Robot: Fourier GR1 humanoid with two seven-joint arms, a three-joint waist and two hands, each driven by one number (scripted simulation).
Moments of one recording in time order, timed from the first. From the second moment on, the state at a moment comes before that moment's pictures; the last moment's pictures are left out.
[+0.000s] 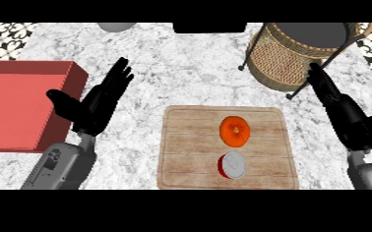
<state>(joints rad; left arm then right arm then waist) -0.28 0.27 -0.24 -1.40 0.42 0.08 0.04 -0.13 -0.50 0.12 -1.52 -0.18 -0.03 -0.02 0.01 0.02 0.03</state>
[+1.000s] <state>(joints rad) -0.15 0.30 -0.28 -1.33 0.26 0.07 -0.12 -0.52 -0.09 0.47 -1.23 0.26 -0.80 0.31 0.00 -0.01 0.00</state>
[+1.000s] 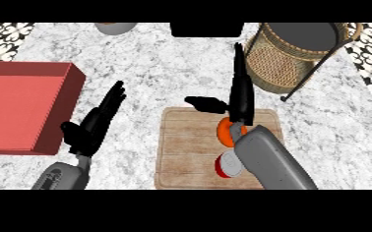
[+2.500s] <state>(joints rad) -0.12 0.30 -0.25 -1.34 0.24 0.07 -0.13 -0.81 -0.19 0.72 -1.31 0.44 0.09 1.25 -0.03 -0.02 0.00</state>
